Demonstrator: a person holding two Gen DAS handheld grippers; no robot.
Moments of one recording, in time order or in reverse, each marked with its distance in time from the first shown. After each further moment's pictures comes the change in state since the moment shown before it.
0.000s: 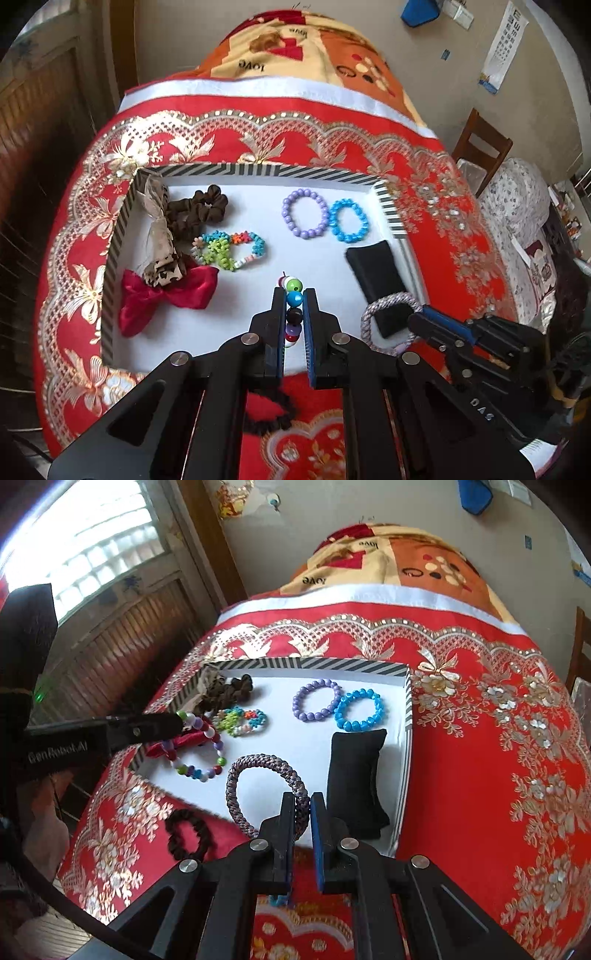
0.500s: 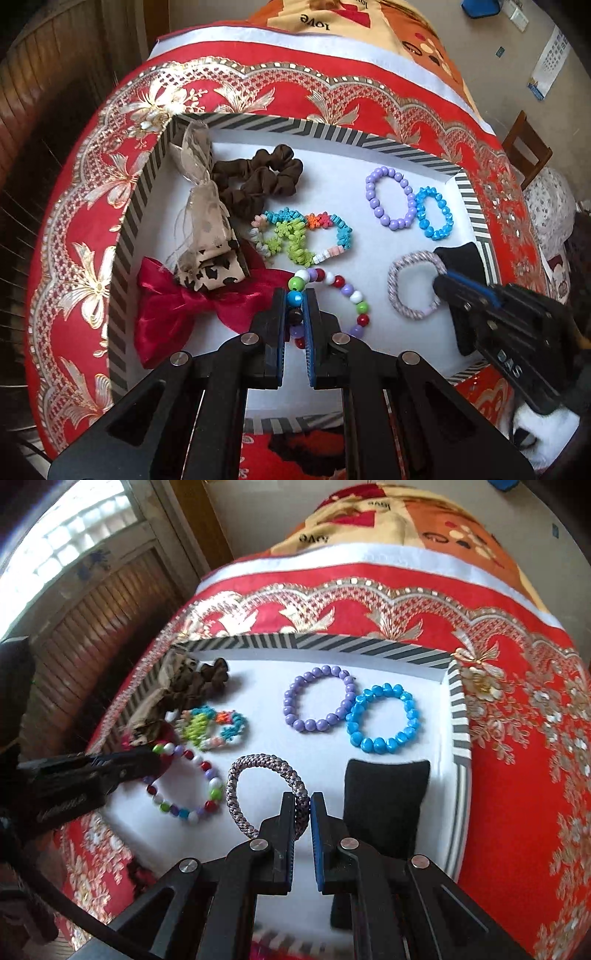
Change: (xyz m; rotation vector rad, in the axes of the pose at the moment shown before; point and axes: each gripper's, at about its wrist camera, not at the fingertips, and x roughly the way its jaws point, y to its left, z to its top) left arm 0.057 0.059 0.000 -0.094 0.089 0.069; right arm 0.092 0.005 0.041 -0.005 0.131 -0.025
